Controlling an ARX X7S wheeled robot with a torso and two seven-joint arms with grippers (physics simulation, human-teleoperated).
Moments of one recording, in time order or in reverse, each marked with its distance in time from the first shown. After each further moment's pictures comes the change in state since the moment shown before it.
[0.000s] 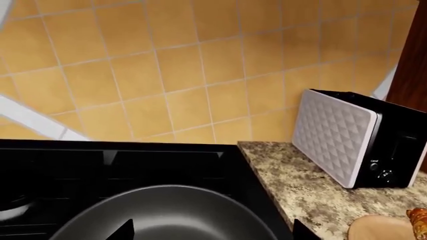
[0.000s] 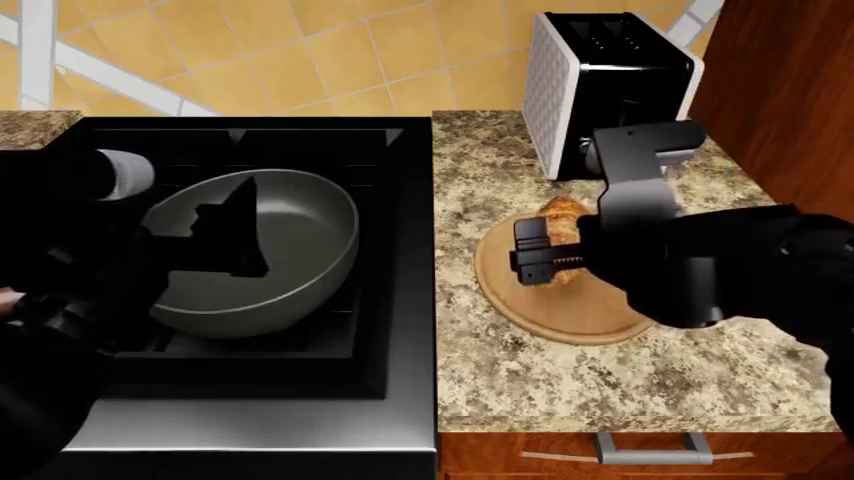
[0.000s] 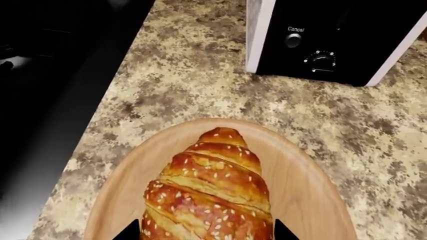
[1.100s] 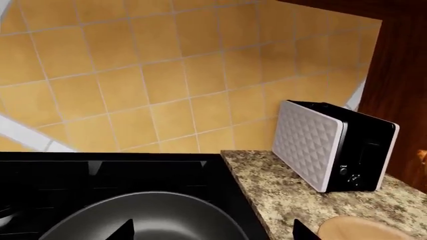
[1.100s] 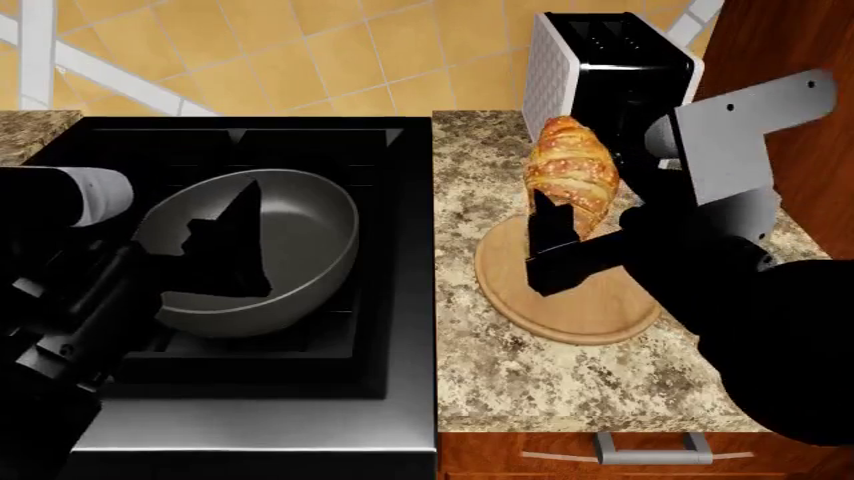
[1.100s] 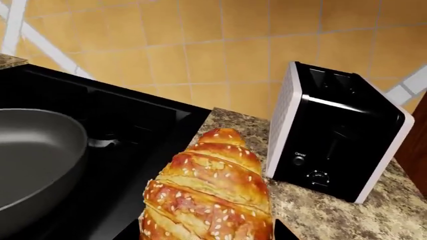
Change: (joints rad) left arm 0.032 -0.025 -0.064 0.124 -0.200 -0.002 -0.127; right arm -0.096 0.248 0.174 -0.588 -0.074 -0.139 -0.067
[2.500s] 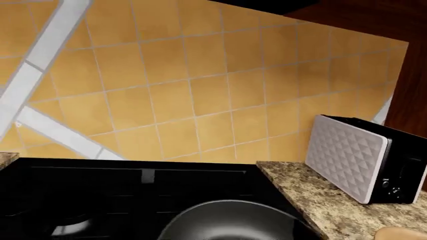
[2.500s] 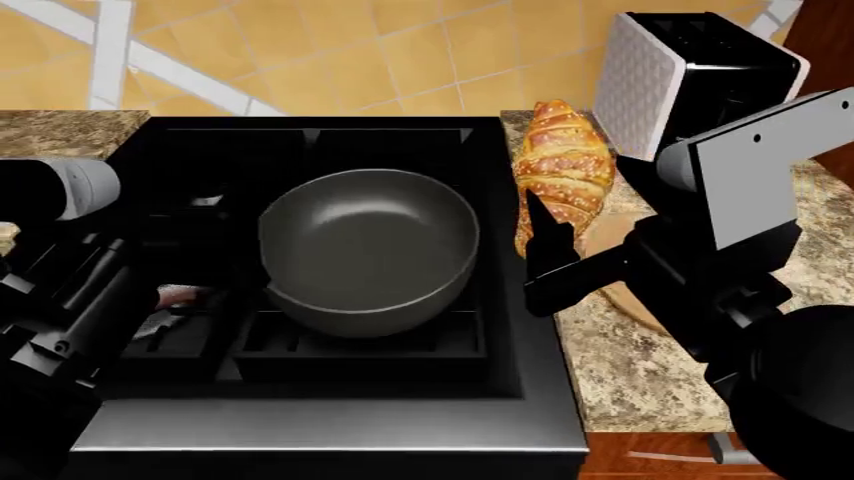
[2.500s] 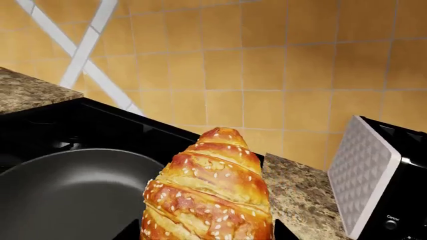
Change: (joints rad) left arm 0.000 -0.001 0.013 0.006 -0.003 0.052 -0.015; right arm -0.109 0.057 0.036 -0.145 -0.170 -0.107 -0.104
